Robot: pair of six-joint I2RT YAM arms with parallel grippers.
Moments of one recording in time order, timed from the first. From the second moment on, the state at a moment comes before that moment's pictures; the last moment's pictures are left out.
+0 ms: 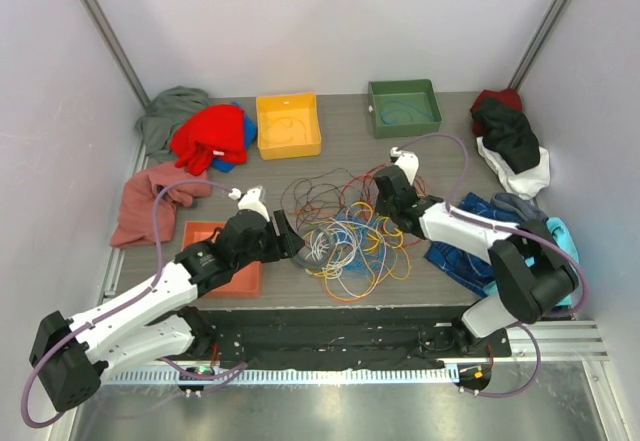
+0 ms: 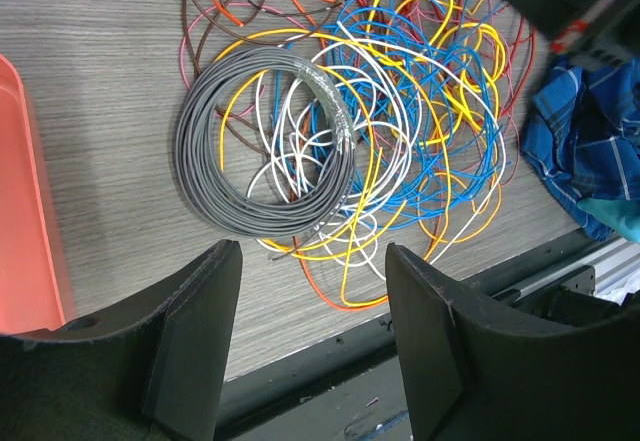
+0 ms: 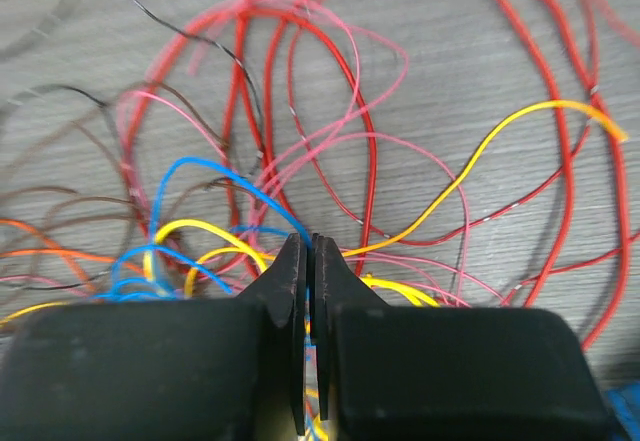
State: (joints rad) left arm -0.81 0.91 0.61 -0.32 -0.15 -0.84; right arm 0.57 1.51 0.81 -0.07 0.42 0.56
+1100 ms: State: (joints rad) left arm -0.81 0.85 0.59 -0.32 -0.15 -0.88; right arm 0.53 1.37 1.65 -0.35 0.42 0.41
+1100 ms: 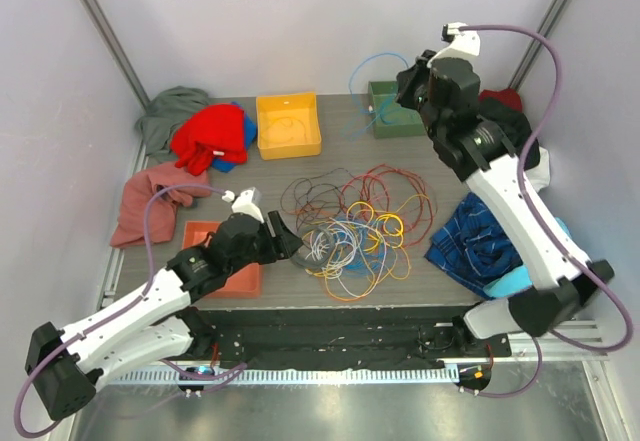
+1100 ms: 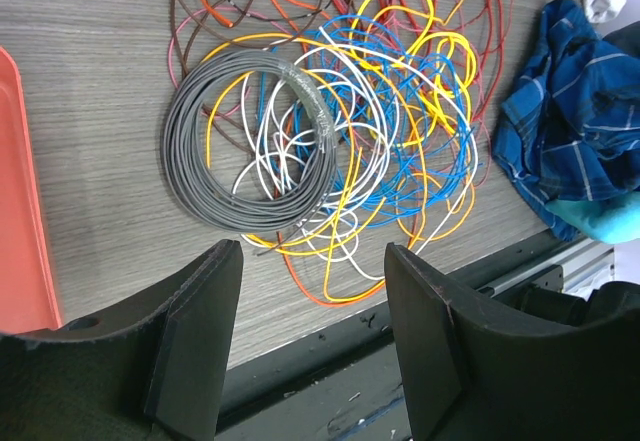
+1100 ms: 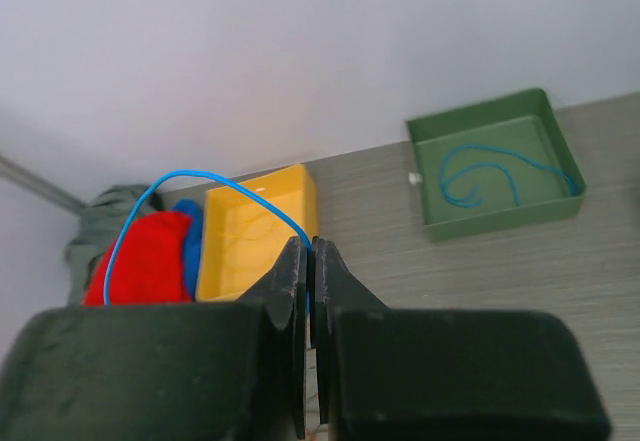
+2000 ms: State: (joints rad) left arm -0.81 0.96 0.63 -0.39 -0.22 -0.81; right arm 0.14 2.11 2.08 -0.37 0.32 0.47
